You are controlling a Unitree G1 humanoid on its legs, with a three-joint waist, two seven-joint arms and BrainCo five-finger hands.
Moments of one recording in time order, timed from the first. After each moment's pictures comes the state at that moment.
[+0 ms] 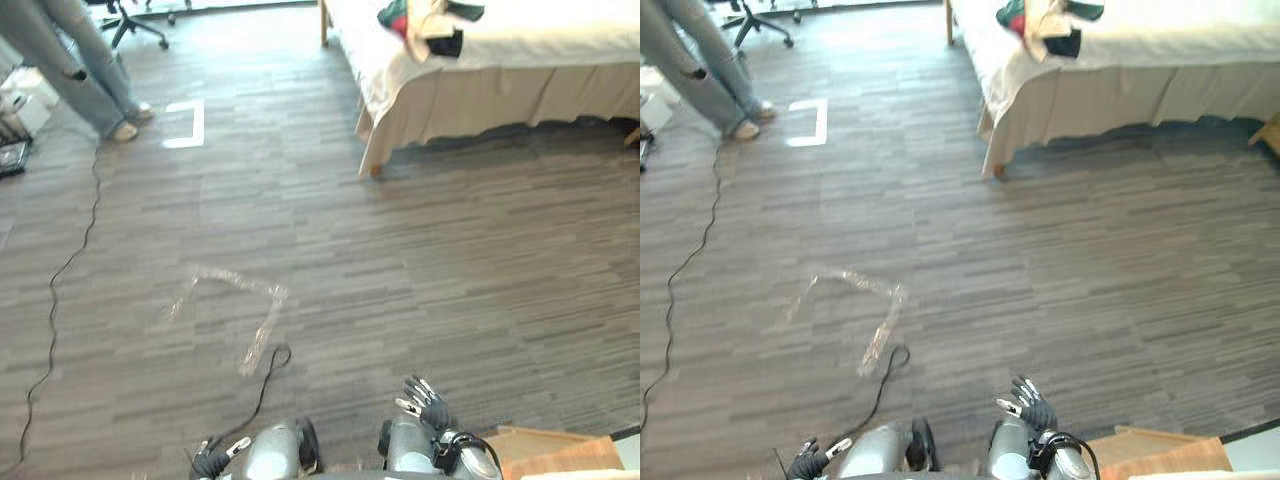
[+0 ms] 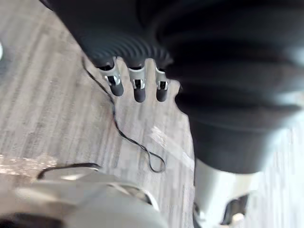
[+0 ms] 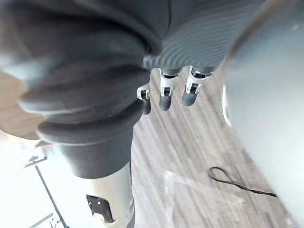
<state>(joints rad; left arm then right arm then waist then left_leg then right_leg) 0.14 0.15 0.08 0.98 -0.24 -0.18 0.01 0.13 -0.10 0.03 0.85 0.42 -0.31 0.31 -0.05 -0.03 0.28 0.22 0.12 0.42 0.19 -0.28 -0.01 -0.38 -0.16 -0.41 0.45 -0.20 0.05</state>
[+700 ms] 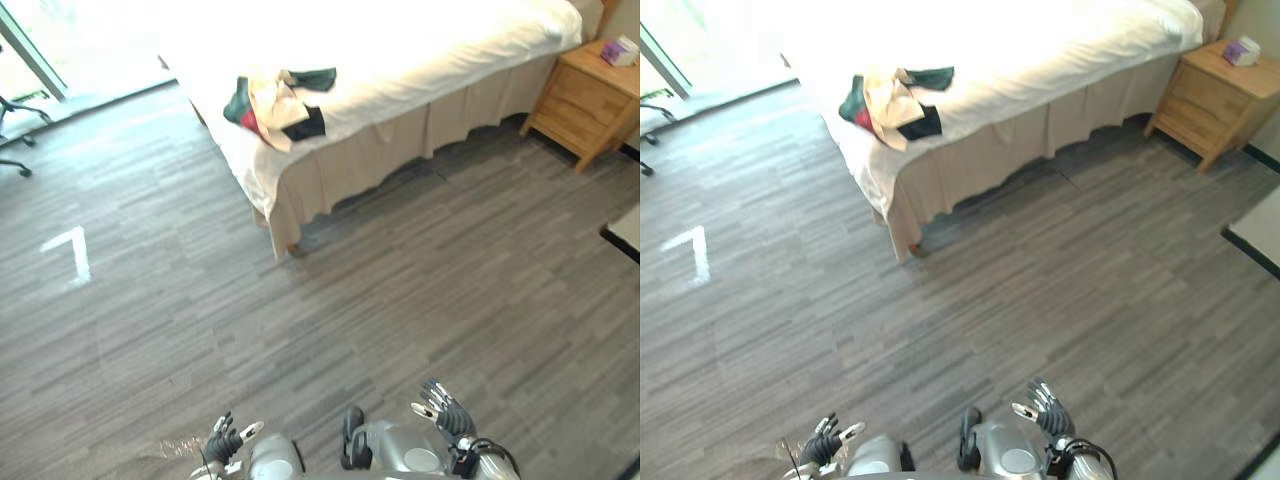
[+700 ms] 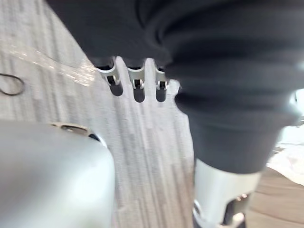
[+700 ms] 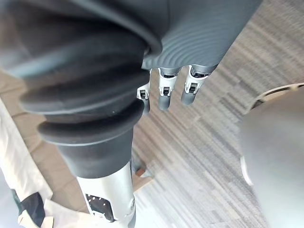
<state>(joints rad) 0.19 0.07 0.15 0.95 -0.31 -0.28 -0.04 0.13 -0.14 -0.03 0.88 0.30 -0.30 0.40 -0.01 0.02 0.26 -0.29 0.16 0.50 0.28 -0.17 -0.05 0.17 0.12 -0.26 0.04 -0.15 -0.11</state>
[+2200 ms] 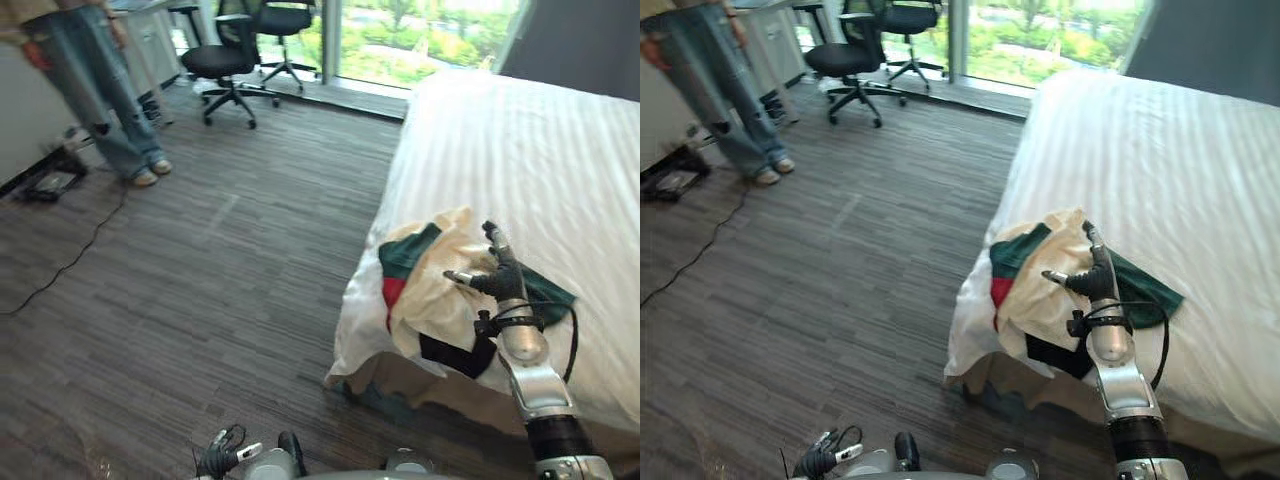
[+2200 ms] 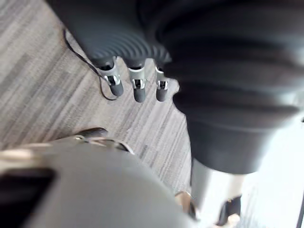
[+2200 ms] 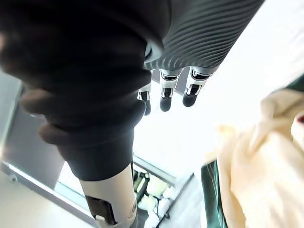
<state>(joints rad) 0.22 0.27 0.09 0.96 -0.07 -0.13 -0.16 -0.17 -0.36 0.04 0.30 -0.34 0.03 -0.19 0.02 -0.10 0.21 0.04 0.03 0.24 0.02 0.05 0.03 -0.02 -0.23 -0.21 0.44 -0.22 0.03</state>
